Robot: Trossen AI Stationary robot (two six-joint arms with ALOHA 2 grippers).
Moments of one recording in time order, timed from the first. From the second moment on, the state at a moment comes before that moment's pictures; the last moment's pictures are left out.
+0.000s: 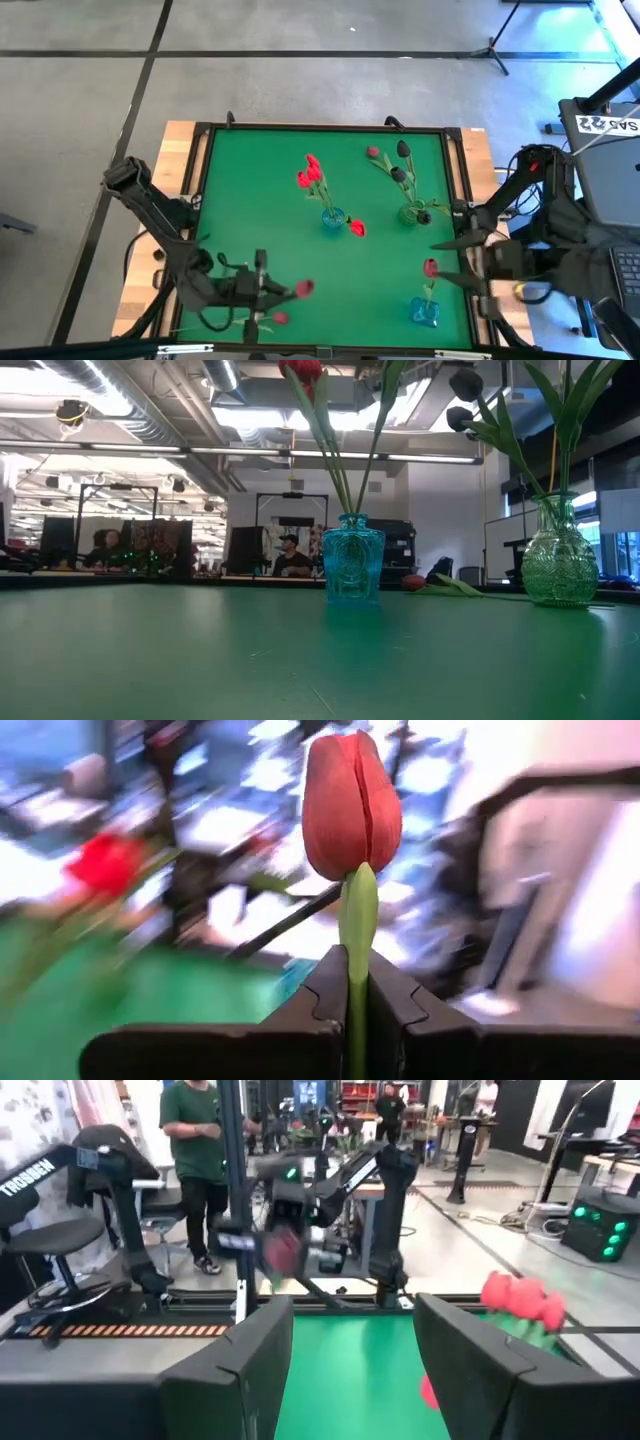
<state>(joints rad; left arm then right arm) -0.82 1.53 1.08 0.44 -0.84 -0.23 1.11 1.24 1.50 -0.48 1.11 0.23</state>
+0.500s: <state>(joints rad) -0.65 1.62 1.08 1.05 -0.28 0.24 0.76 1.48 1.50 -0.02 0.56 -0.09</state>
